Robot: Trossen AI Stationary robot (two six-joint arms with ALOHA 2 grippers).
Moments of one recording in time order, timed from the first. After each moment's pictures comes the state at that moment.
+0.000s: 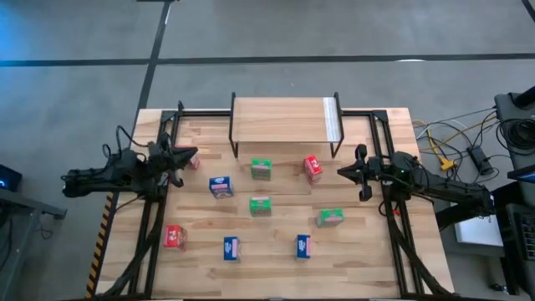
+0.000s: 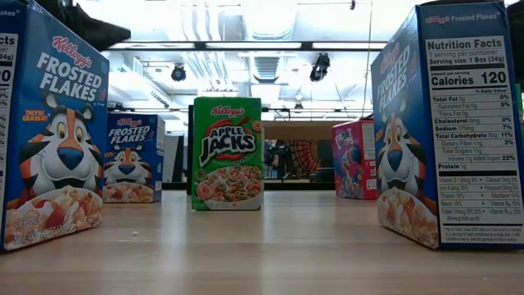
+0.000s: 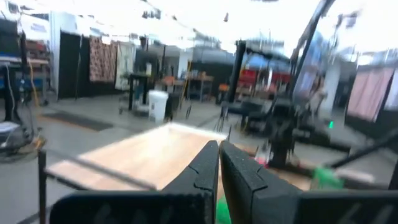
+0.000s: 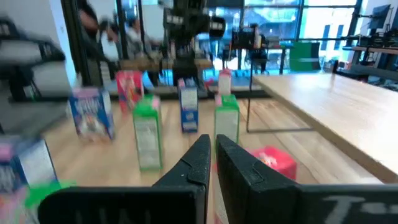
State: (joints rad) left arm 0.01 0.03 0.23 0.01 -0.38 -0.06; right arm -0.30 0.10 0.01 0.10 -0.29 0.03
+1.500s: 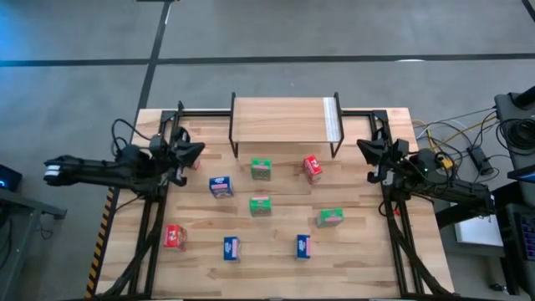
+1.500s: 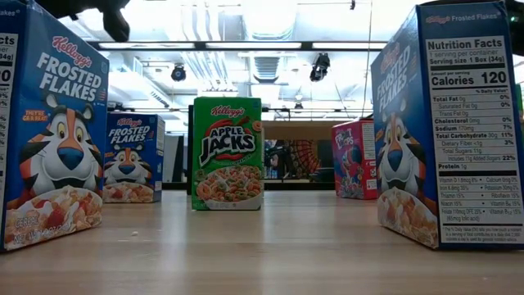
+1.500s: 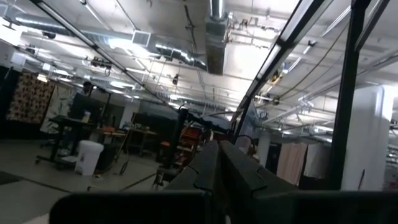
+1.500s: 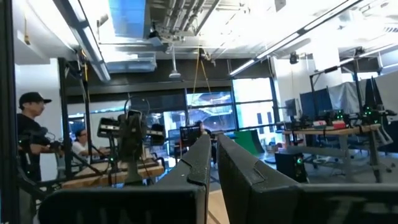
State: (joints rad) left arm 0.01 0.55 0.30 0.73 -0.18 -0.17; right arm -0.30 0.11 0.11 0.43 0.00 0.10
